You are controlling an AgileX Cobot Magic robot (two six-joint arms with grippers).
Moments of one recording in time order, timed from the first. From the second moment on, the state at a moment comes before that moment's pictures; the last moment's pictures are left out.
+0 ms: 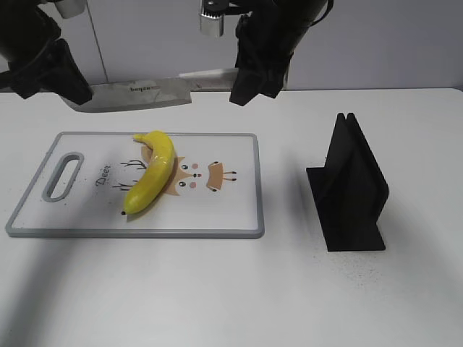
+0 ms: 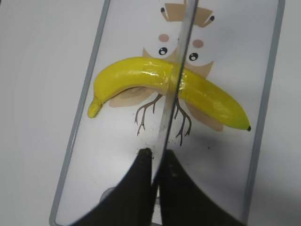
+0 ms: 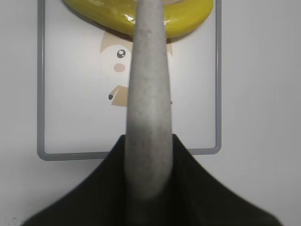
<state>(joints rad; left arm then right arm) -0.08 1.87 -1.58 -0.49 1.15 1.50 0.49 2.11 -1.95 0.31 1.11 -1.16</state>
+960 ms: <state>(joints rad) -0.14 2.10 -1.56 -0.44 0.98 1.51 0.48 2.37 -1.95 0.26 1.07 -1.11</state>
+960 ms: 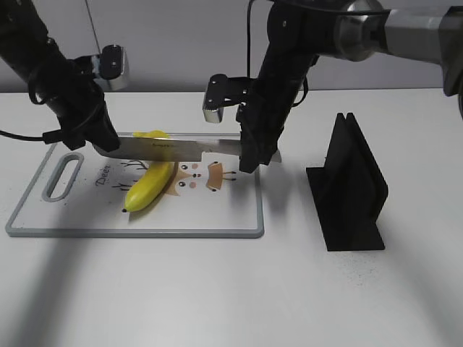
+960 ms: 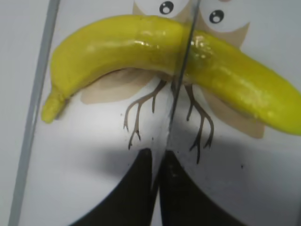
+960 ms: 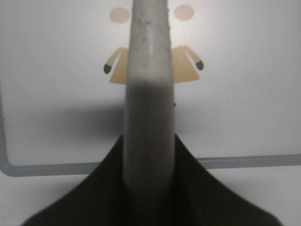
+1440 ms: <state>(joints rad) -0.16 2.10 -1.57 -0.44 0.98 1.51 0.47 2.41 -1.96 0.24 1.09 -1.09</state>
